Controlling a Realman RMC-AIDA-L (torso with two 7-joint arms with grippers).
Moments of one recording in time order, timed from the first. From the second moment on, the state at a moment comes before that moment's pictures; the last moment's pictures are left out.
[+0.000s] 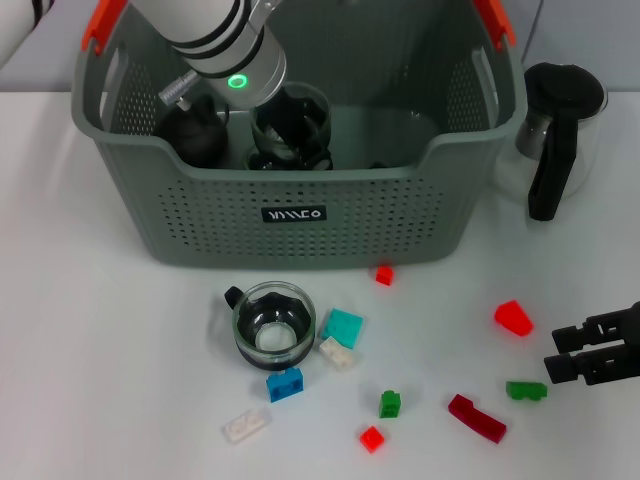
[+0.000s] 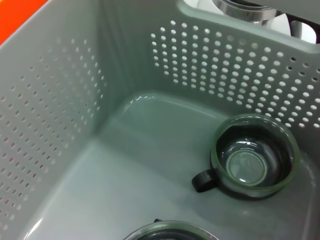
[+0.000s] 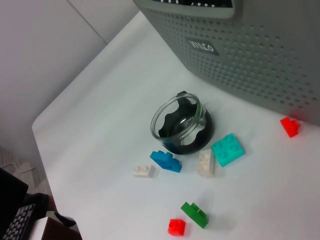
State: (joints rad) left arm -1.14 -2.10 1.17 0.77 2.75 1.25 -2.36; right arm 0.54 1.94 -0.77 -0.78 -2.25 -1.83 1.89
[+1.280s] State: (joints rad) left arm -1.00 -2.12 0.93 1.24 2.36 1.49 -2.30; right arm 0.55 1.92 -0.72 -0.79 -2.25 -1.83 1.88
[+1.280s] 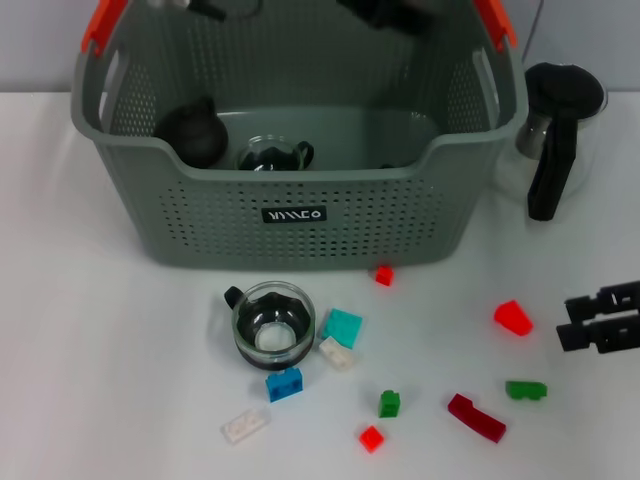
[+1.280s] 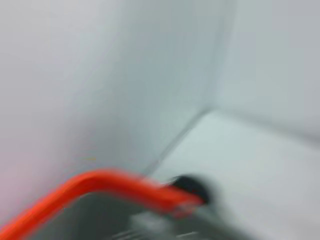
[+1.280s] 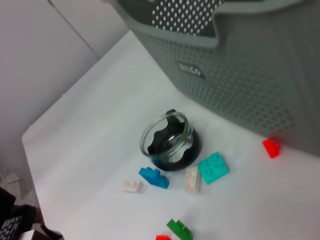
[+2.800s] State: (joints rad) left arm -0.59 -2.17 1.45 1.38 2.66 1.60 -1.69; right arm 0.57 1.95 -0.65 -0.75 -2.24 -1.79 1.89
